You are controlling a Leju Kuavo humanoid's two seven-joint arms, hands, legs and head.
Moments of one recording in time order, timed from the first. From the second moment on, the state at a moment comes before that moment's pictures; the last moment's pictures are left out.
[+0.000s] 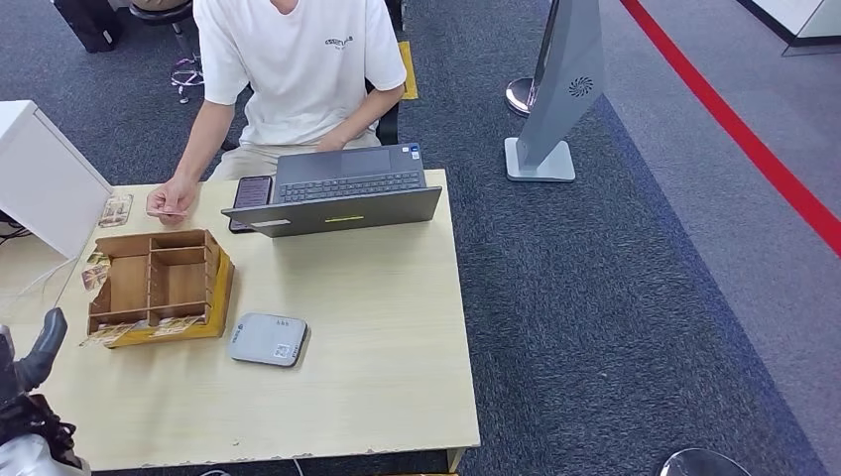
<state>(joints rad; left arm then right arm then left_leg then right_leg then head) -0.32 -0.20 0.86 -1.40 -0.48 -0.08 -0.49 -0.12 0.25 -1.04 -0.20 1.21 -0.10 -0.13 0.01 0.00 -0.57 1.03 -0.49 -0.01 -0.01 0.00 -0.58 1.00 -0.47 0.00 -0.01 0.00</state>
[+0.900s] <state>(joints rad) -0.64 -0.02 0.24 -1.02 -1.04 0.07 -0.16 -0.15 0.23 -1.04 -0.20 1.21 -0.02 -0.14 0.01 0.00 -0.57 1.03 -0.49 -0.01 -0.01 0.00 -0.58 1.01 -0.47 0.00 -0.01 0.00</state>
